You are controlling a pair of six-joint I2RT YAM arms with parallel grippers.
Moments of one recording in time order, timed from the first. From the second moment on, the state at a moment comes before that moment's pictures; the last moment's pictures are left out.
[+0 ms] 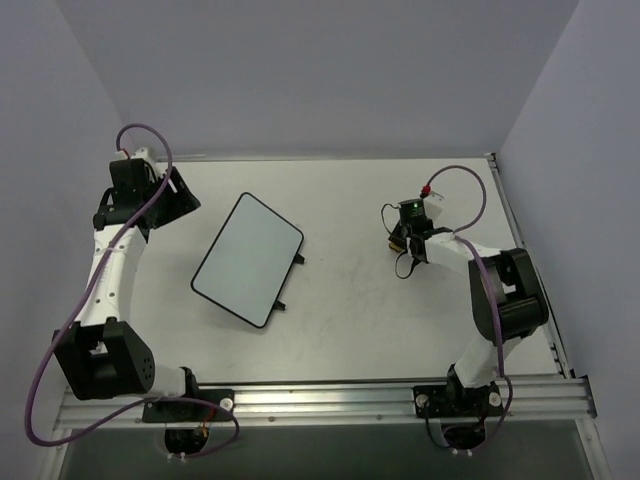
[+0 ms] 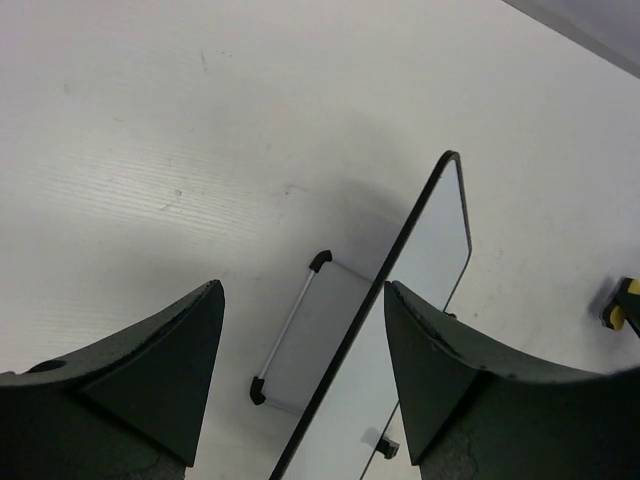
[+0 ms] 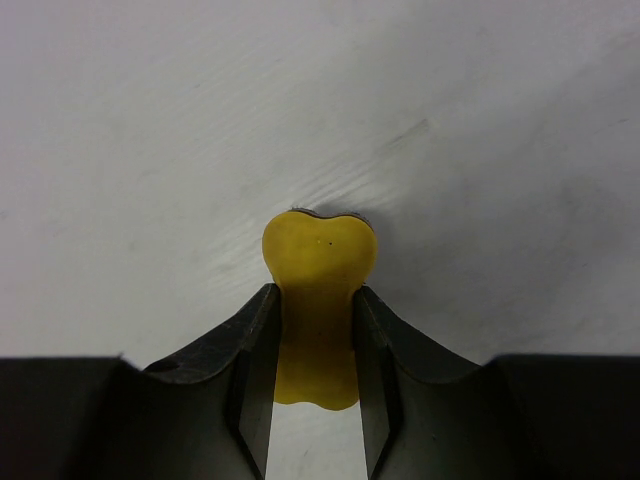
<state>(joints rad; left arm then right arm) 0.11 1.41 1.32 -0.58 0.16 -0.38 0.27 1.72 0.92 -0.02 0.31 0.68</state>
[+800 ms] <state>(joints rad) 0.14 1.37 1.30 -0.51 0.36 -0.41 0.00 1.85 1.19 -0.16 0.40 0.68</state>
